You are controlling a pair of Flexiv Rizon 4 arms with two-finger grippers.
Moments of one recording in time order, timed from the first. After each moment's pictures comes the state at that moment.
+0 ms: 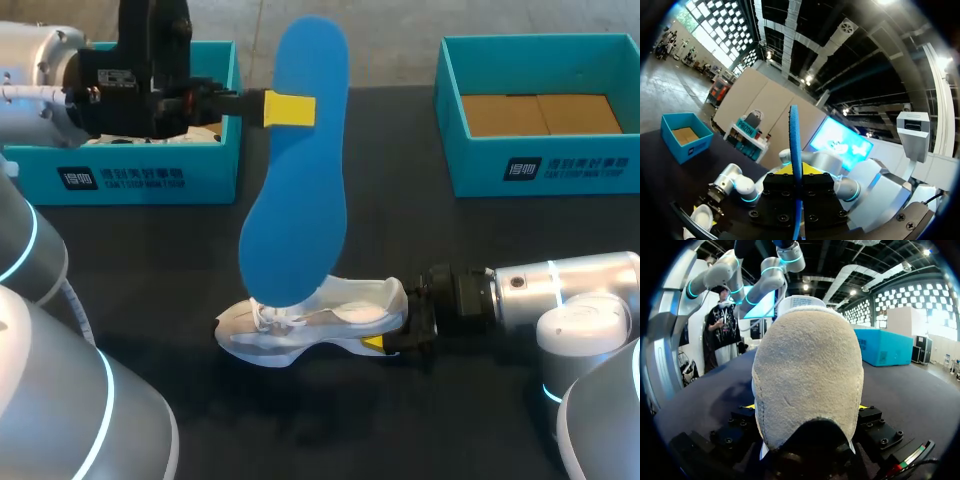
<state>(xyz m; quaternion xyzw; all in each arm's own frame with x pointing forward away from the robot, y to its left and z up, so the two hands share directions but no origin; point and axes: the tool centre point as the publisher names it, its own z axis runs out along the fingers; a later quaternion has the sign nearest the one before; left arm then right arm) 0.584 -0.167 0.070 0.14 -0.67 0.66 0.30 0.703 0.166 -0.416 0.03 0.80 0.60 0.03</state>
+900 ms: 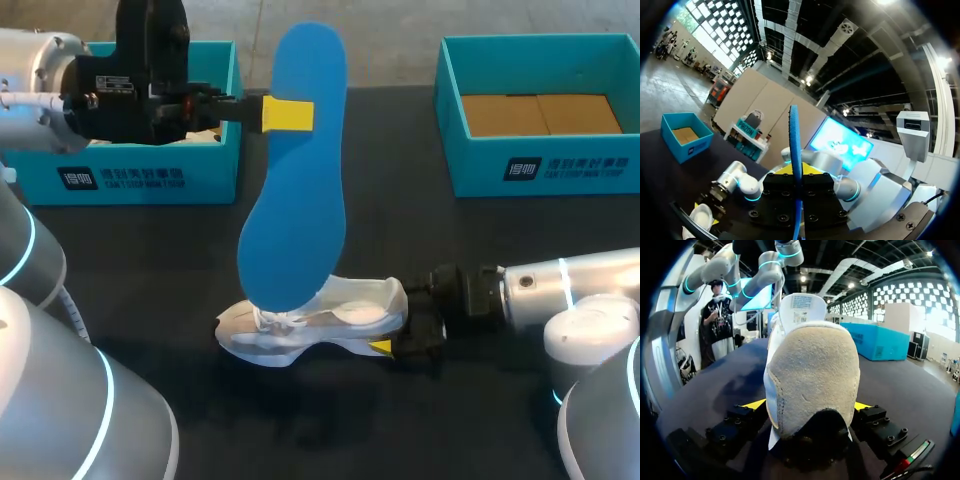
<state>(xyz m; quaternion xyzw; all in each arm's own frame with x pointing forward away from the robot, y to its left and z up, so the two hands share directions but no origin) 0.582 -0.166 0.069 0.14 -0.67 0.66 0.30 0.699 0.147 -0.413 0.05 0.83 0.56 0.04</state>
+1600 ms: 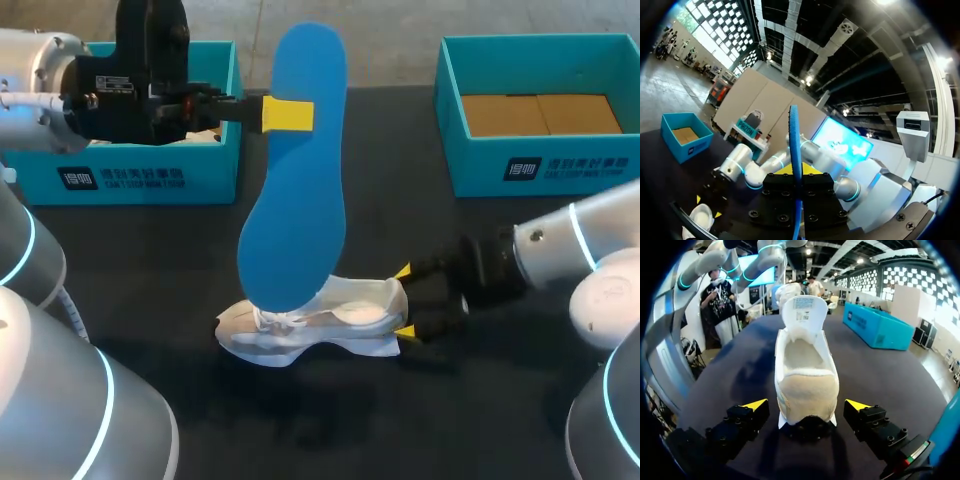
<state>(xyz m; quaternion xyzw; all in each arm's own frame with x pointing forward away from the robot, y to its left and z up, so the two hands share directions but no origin) 0.582 -0.165 0.069 0.14 -0.67 0.66 0.30 0.699 0.111 -0.376 0.03 0.90 0.43 0.02</state>
